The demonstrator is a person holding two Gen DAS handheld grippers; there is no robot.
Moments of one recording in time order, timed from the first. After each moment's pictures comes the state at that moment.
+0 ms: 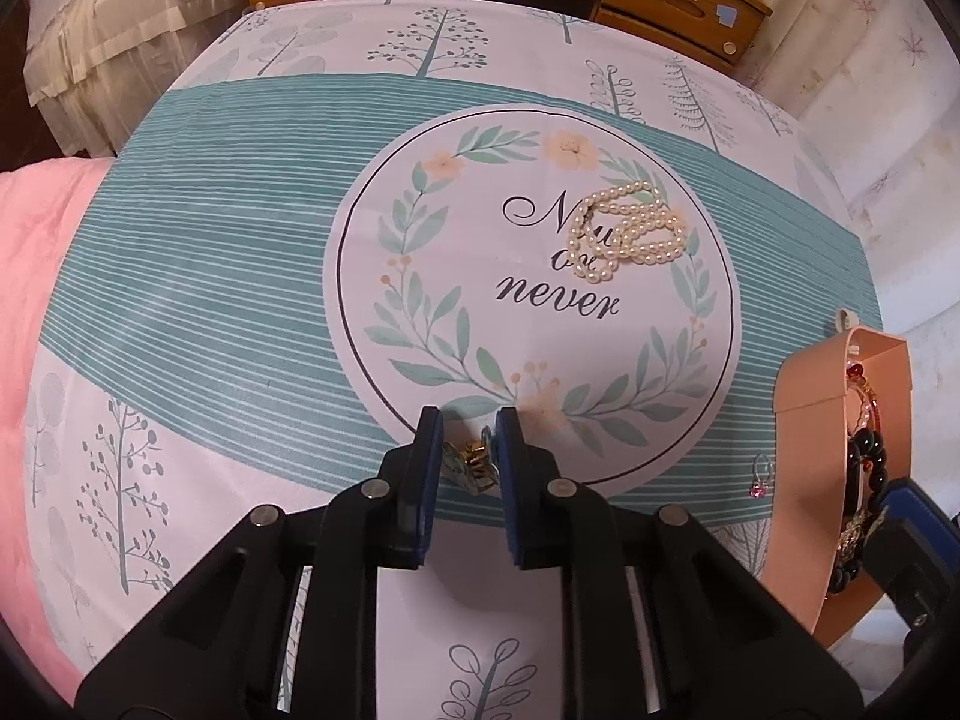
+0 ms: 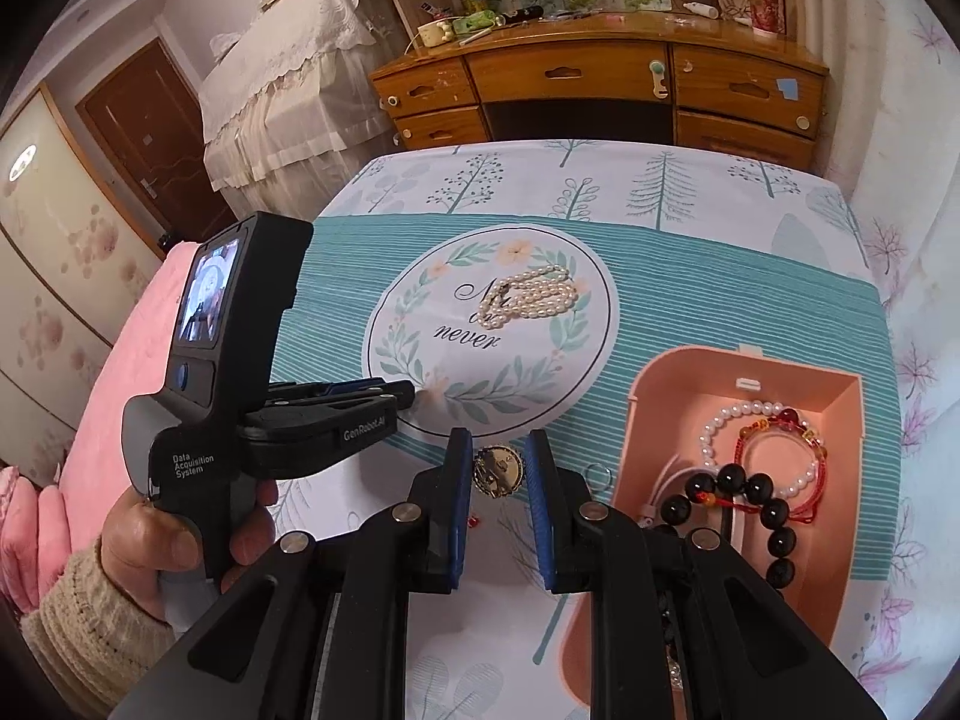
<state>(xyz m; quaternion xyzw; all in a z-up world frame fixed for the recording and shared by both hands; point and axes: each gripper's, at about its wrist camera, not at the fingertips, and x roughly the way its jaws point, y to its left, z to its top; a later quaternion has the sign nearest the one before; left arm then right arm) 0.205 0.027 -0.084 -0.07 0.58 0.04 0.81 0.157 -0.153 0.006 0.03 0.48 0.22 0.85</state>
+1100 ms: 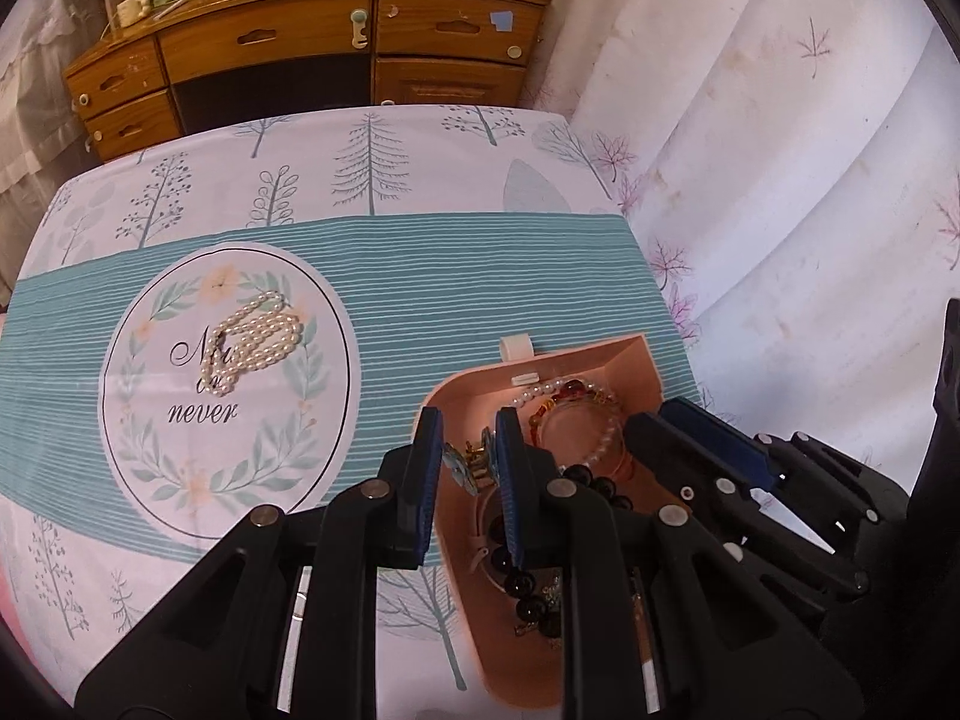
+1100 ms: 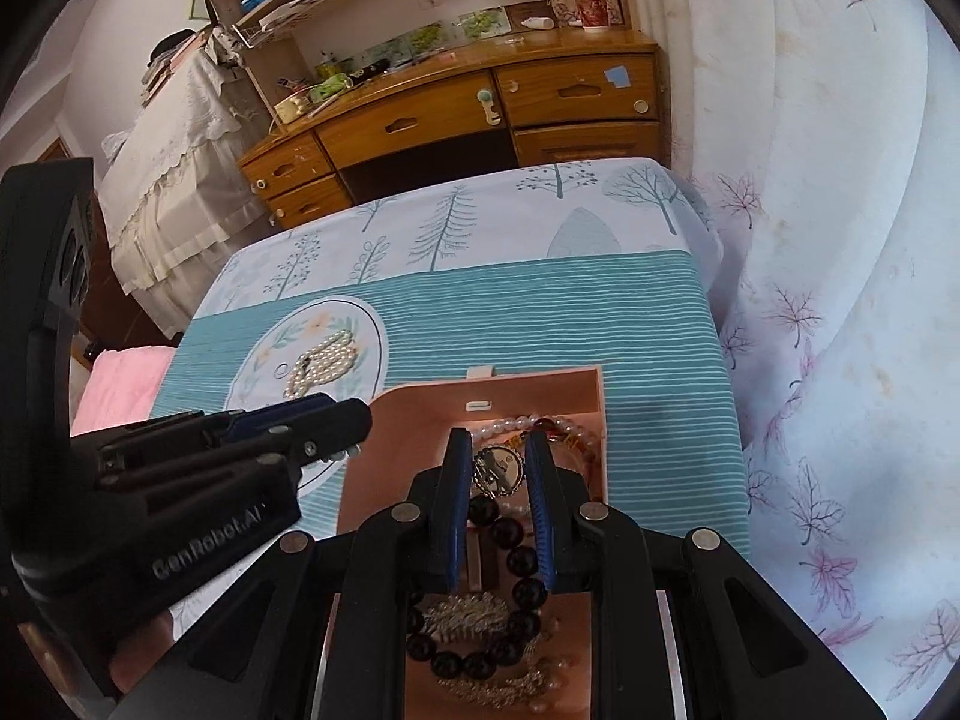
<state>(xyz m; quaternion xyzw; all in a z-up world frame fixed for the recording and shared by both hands) 0.212 -0.148 -0.012 -0.02 0.53 -0.13 0.84 0.175 -0.289 -0.011 0.10 0.45 0.08 0.88</state>
